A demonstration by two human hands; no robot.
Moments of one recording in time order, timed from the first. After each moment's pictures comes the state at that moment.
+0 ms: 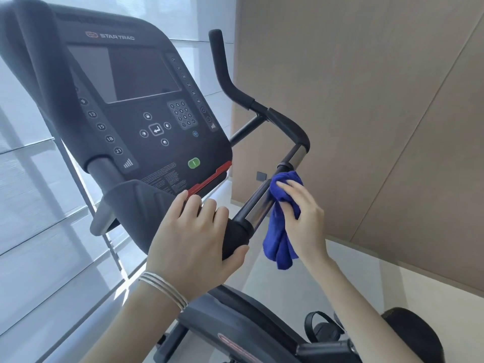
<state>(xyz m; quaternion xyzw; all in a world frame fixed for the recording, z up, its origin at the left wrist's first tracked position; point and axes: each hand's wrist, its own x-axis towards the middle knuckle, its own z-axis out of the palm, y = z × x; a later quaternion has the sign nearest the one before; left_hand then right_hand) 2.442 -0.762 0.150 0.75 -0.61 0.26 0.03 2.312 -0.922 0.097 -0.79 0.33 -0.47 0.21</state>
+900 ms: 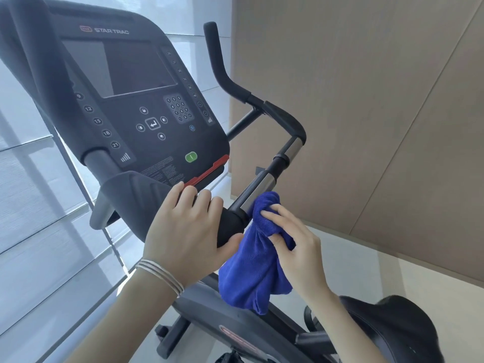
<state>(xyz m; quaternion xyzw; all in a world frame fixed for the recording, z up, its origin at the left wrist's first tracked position) 2.443 -0.763 0.145 0.74 -0.60 0.30 0.04 2.286 -0.867 0.074 -0.80 0.26 -0.48 0.26</state>
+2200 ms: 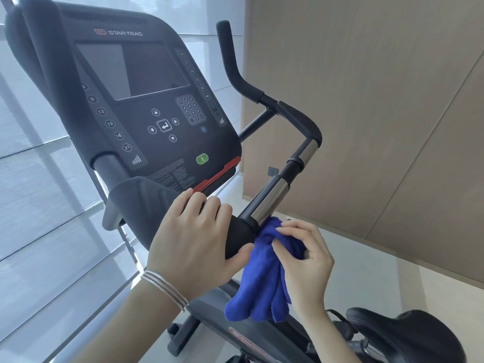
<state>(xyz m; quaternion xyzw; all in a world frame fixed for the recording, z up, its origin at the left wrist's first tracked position) 2.441 -0.763 0.148 0.76 -0.59 0.27 0.04 2.311 -0.871 0.050 -0.66 0.24 -0.62 0.34</state>
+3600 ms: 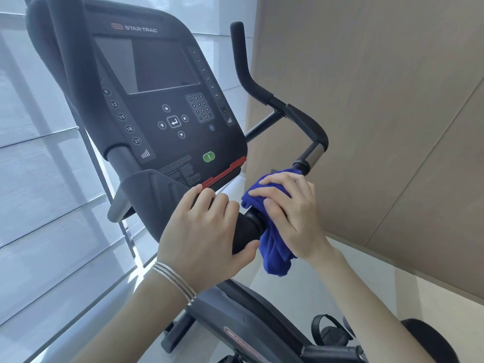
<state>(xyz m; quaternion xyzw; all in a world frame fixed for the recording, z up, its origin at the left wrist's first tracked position) 2.440 -0.761 0.149 0.76 -0.60 0.26 0.07 2.327 -0.902 0.127 -0.90 0.17 -0.40 0.09</state>
